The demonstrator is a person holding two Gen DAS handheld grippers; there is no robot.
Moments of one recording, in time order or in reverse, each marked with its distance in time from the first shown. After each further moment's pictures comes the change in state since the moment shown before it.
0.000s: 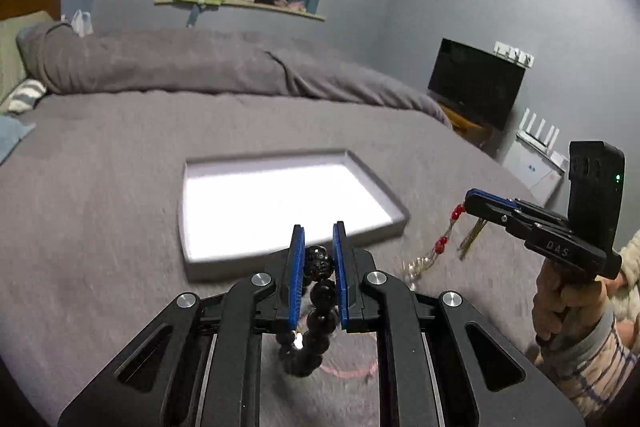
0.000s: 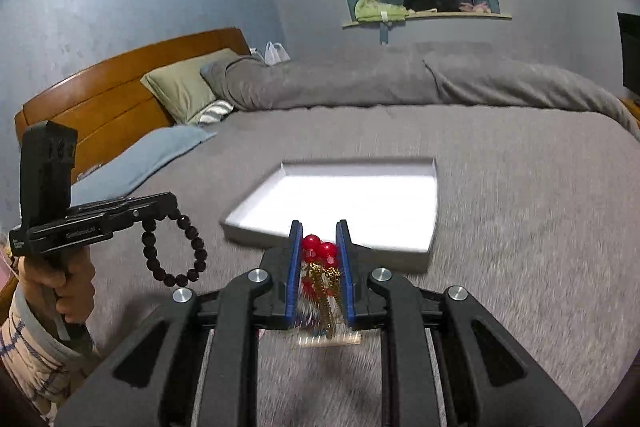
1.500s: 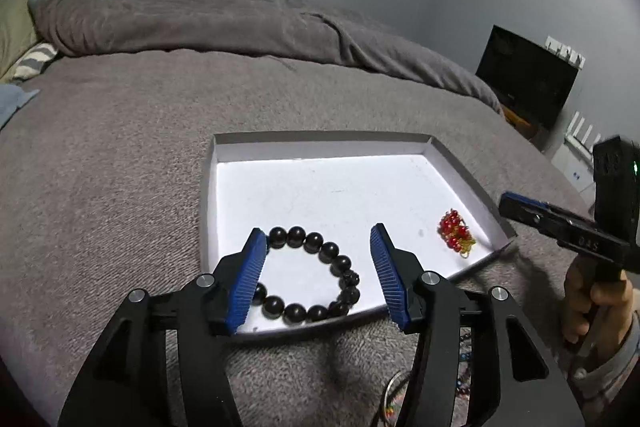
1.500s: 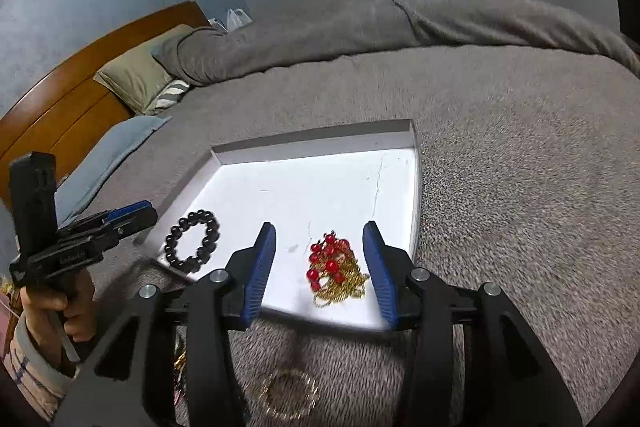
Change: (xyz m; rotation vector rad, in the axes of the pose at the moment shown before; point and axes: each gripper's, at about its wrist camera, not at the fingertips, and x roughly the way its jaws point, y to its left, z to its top) left arm 0.101 0.071 0.002 -0.088 0.098 0.101; right arm 0.107 -0.068 -0.002 0.122 0.161 -0.037
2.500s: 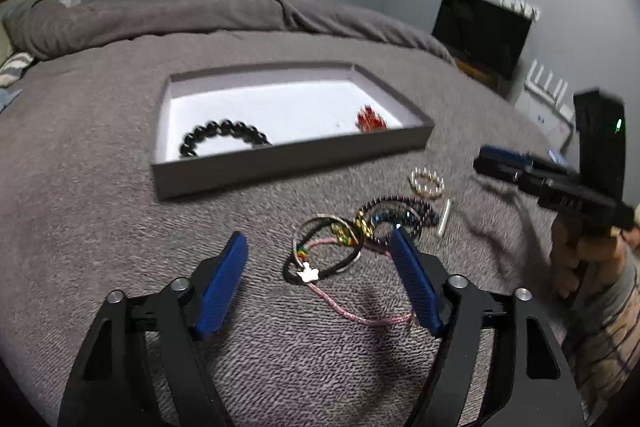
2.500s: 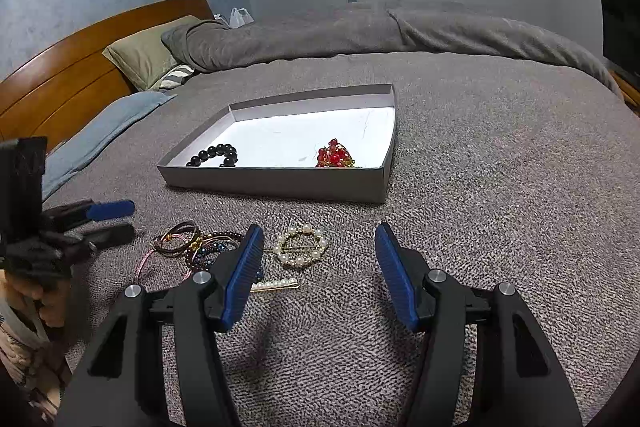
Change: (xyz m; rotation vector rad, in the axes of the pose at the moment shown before) left arm -0.043 -0.056 -0.092 0.149 0.092 -0.087; right arm -0.065 0.021 -0.080 -0.088 -0.029 -0.078
